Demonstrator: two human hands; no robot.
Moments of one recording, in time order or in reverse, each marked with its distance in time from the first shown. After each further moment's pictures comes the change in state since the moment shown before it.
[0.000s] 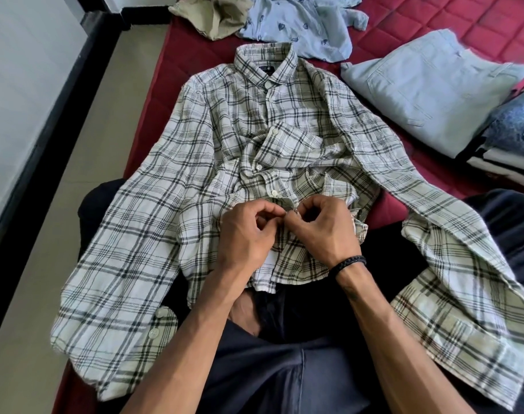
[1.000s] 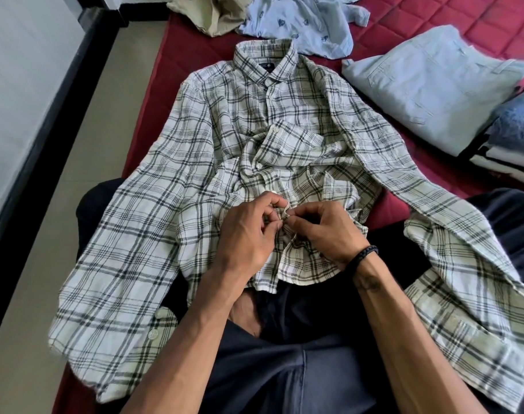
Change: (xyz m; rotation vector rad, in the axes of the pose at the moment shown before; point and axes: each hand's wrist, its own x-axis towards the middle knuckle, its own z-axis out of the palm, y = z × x) left_hand 0.005 -0.007 -0.001 0.210 -0.038 0.217; right_hand 0.013 0.019 -0.005 0.163 -0.306 0.118
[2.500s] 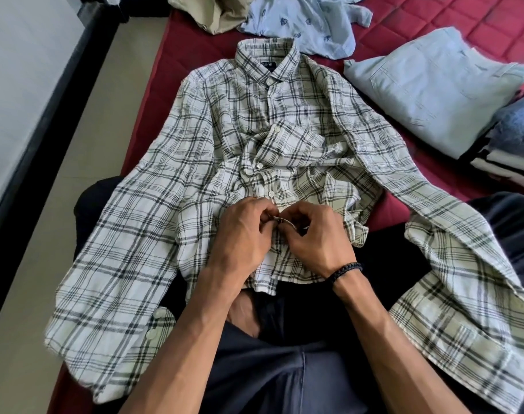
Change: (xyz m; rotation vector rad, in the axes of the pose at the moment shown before) left_hand 0.004 -0.006 -0.001 0.081 -0.003 -0.029; right_hand -0.013 -0.009 0.021 -0.315 0.191 -0.234
